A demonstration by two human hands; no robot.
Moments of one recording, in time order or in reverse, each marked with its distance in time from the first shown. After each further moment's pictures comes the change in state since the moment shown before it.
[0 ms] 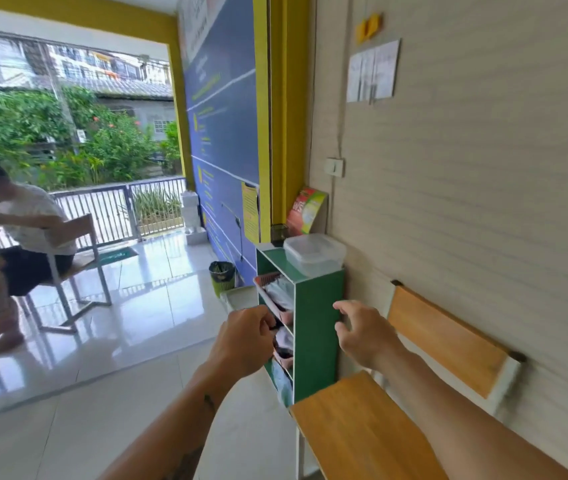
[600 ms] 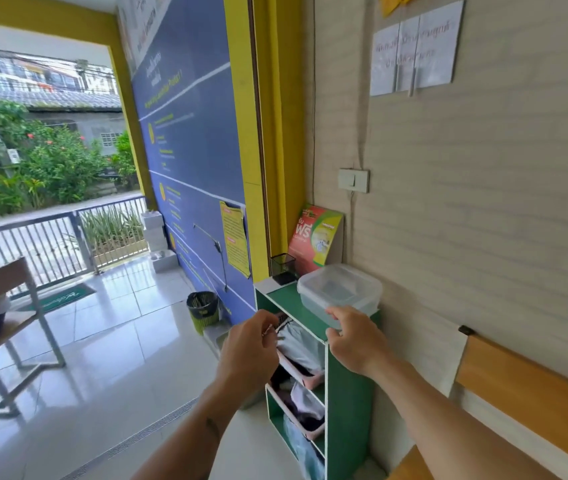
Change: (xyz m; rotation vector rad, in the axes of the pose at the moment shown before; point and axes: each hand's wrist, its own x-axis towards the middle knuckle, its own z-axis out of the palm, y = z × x) left_hand 0.298 -0.144 0.020 -0.137 -0.013 0.068; right_hand 0.298 -0.044 0.098 0.049 0.075 0.112
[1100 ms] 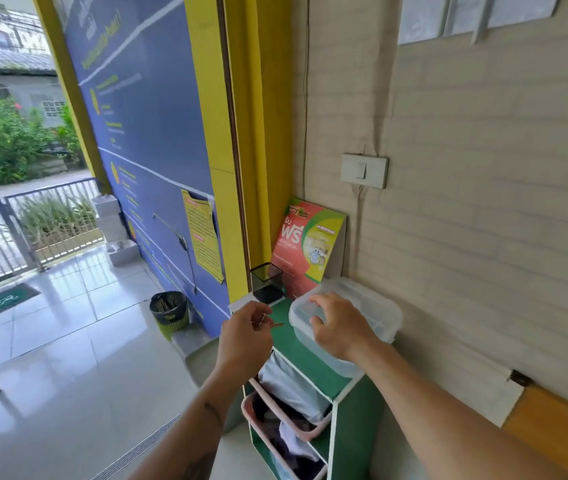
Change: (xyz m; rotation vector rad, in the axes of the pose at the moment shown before) left_hand 0.233 -0.071 0.097 -0.301 -0.062 -0.164; right_hand 0.227 0.039 0.043 -0.088 0.003 0.046
